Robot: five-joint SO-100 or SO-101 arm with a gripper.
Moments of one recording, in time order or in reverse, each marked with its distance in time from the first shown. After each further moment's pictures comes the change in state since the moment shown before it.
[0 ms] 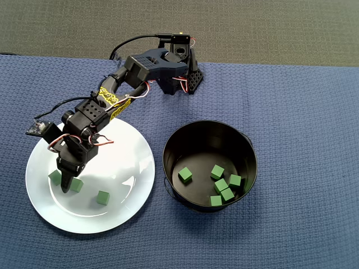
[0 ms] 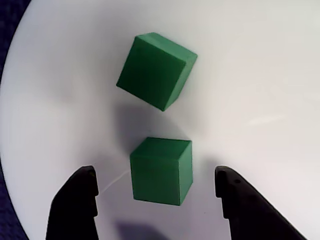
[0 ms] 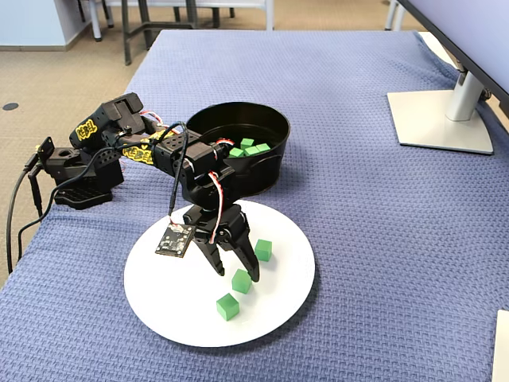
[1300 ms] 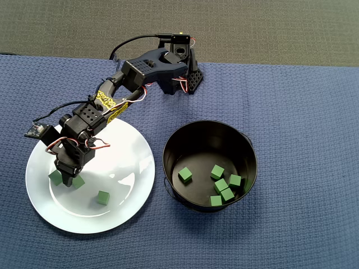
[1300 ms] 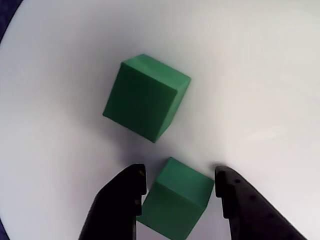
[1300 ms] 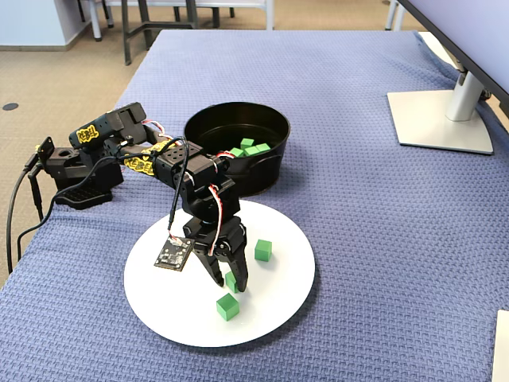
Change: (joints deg) arm 1.1 -4.4 -3.3 -0.7 0.0
